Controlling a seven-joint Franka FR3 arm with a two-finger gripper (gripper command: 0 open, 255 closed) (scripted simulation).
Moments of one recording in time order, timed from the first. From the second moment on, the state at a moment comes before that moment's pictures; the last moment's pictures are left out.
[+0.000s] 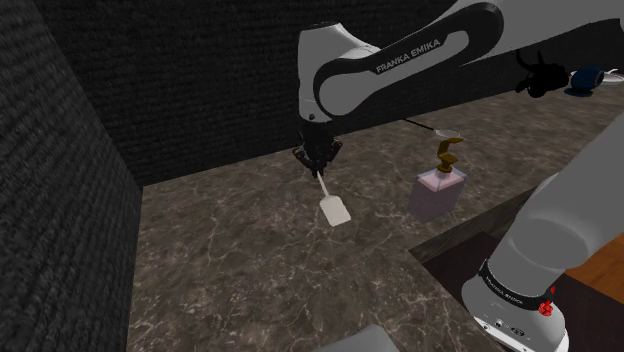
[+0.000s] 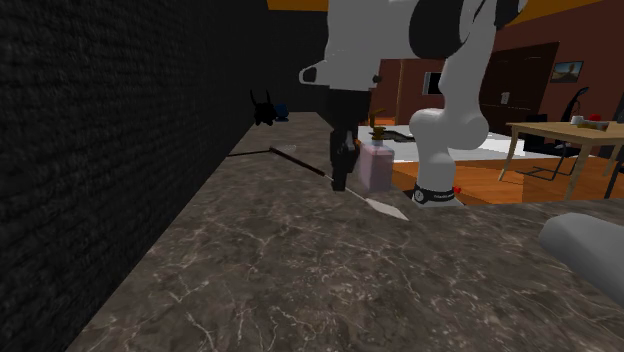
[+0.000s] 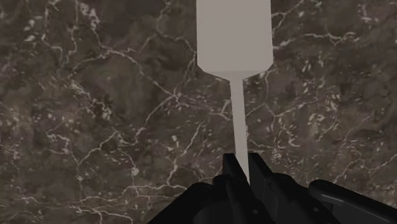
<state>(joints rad) -0.04 -0.19 0.44 -2.23 0.05 2.11 0.65</state>
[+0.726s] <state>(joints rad) -0.11 -0.41 0.24 -2.46 0.08 2.12 0.35</state>
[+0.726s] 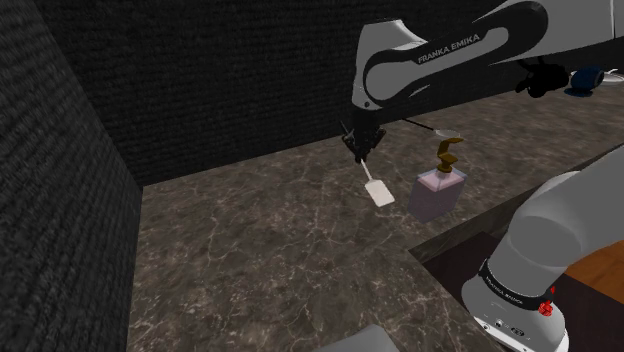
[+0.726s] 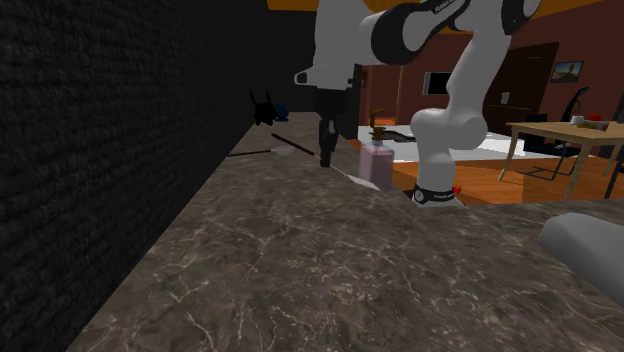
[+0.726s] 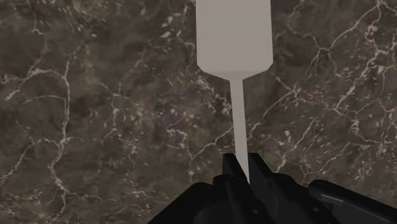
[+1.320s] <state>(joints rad) -0.20 -0.50 0.06 -2.54 0.02 2.11 0.13</state>
